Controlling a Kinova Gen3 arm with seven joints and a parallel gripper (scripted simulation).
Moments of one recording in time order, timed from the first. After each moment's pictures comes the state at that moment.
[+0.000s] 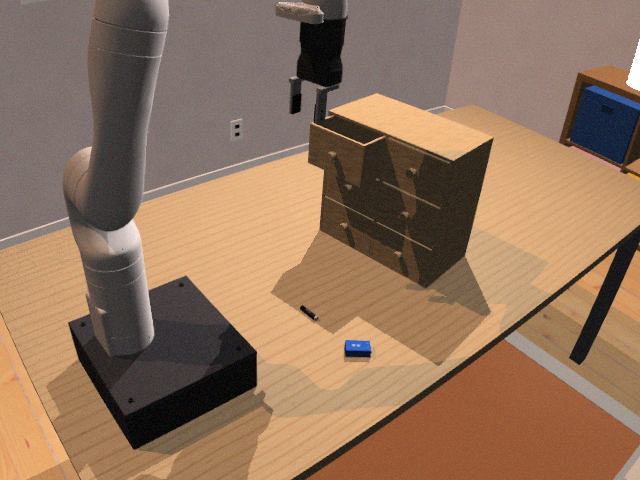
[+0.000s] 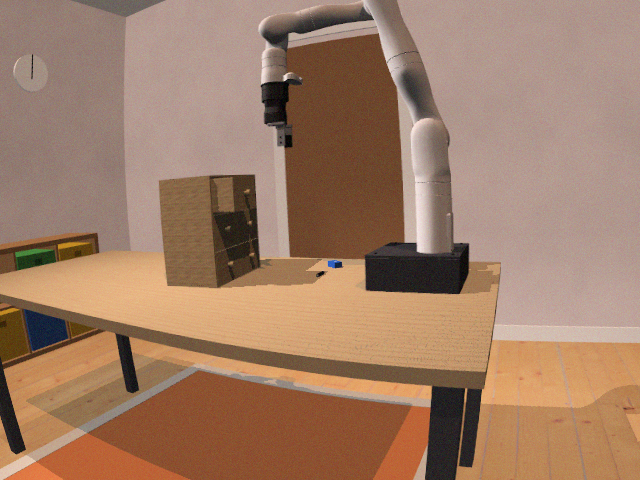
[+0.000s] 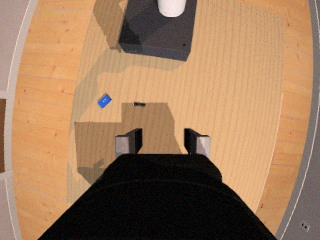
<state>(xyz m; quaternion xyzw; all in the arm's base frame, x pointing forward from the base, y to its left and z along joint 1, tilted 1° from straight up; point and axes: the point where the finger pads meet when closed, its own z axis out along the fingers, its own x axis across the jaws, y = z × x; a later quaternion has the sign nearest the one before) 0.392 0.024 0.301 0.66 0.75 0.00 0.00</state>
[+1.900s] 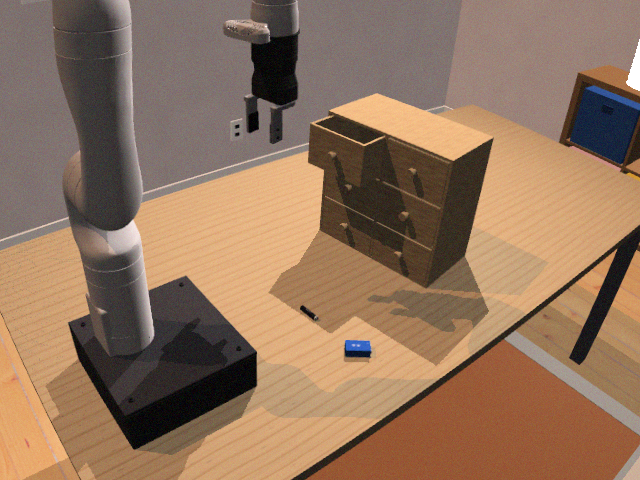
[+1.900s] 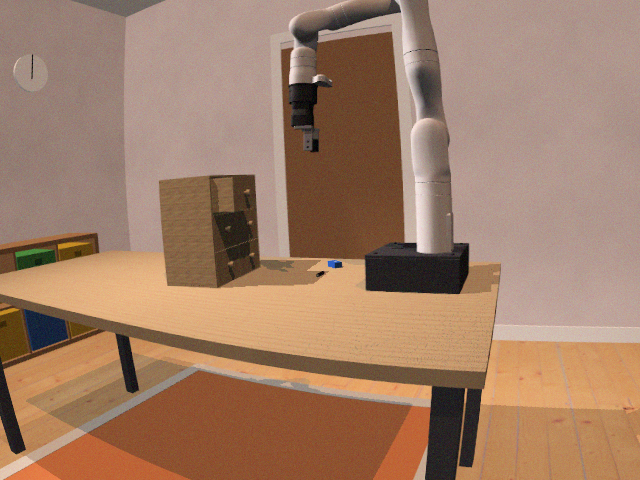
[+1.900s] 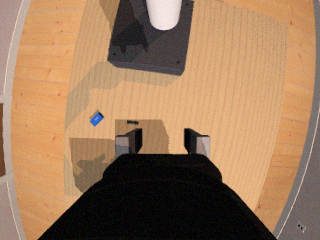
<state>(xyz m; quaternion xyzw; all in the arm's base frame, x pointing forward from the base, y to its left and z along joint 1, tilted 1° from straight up) 0.308 0.037 0.281 0.66 0.75 0.02 0.02</state>
